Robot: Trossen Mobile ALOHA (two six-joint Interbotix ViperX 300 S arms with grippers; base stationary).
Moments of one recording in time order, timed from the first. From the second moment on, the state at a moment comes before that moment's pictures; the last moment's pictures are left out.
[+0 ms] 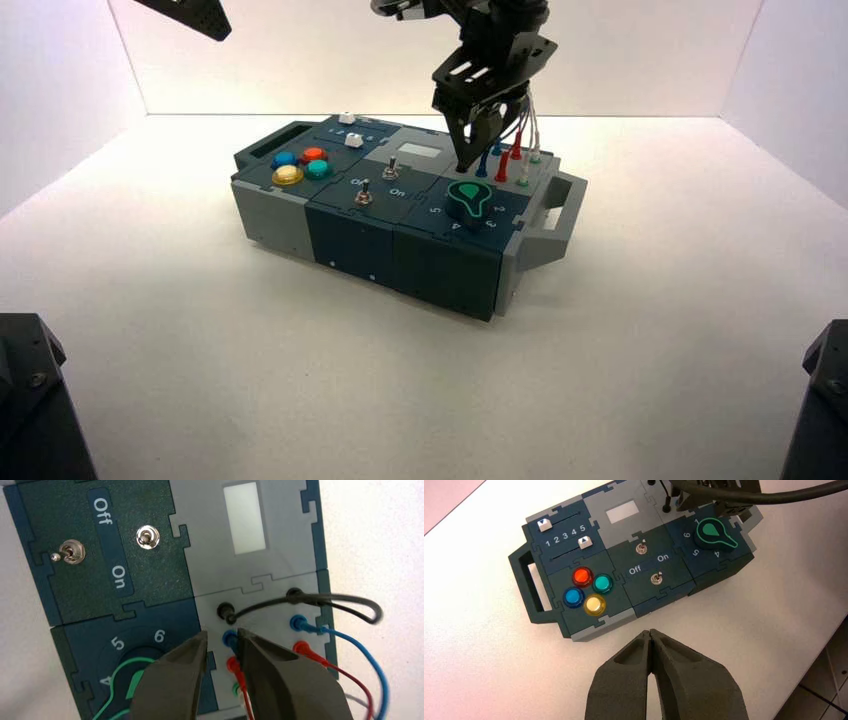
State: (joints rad) left arm -0.45 -0.77 0.95 -0.29 0.84 0.57; right arm 0.68 0.11 0.56 -0.09 0.62 -0.17
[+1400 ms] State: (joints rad) left arm -0.45 -0.72 0.95 -0.28 0.83 0.57; right arm 0.68 -0.10 0.55 -0.07 0.82 -0.16
